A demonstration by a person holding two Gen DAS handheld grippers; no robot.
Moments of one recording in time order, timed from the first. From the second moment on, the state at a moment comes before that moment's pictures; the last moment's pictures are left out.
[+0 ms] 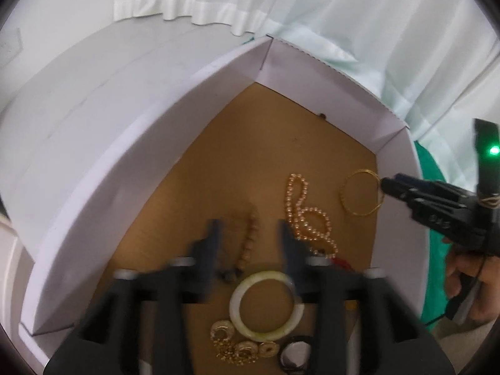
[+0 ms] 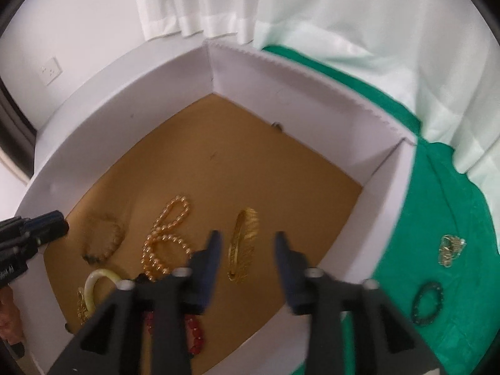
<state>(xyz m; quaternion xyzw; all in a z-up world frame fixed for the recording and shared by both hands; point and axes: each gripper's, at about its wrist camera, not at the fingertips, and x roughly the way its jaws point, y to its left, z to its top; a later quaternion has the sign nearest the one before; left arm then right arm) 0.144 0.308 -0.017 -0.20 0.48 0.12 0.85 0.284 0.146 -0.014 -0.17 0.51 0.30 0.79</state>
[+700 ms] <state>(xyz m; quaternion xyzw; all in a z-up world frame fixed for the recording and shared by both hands) 0.073 0.156 0.091 -0.13 0.35 0.04 0.93 0.162 -0.041 0.044 -0.07 0.43 0.23 0.87</state>
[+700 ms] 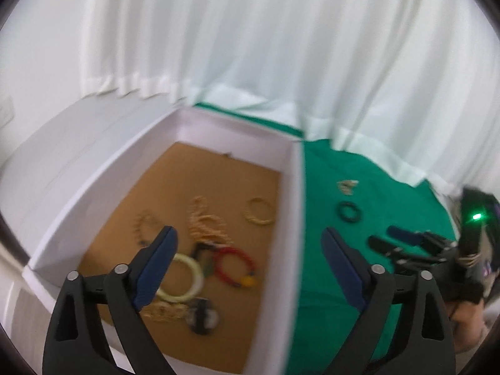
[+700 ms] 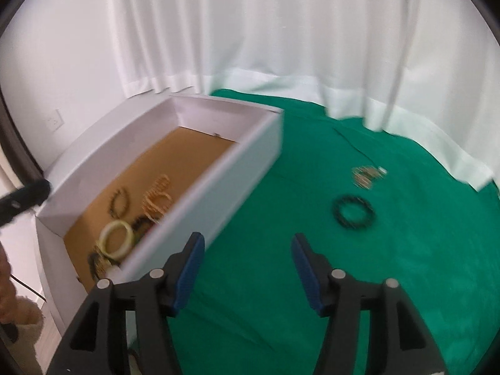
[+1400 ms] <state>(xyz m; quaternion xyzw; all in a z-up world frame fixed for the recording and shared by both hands) 0.108 -0.054 0.020 -0.01 0.45 -0.16 0.88 0.137 -0.231 0.012 0.04 0.45 0.09 0.89</state>
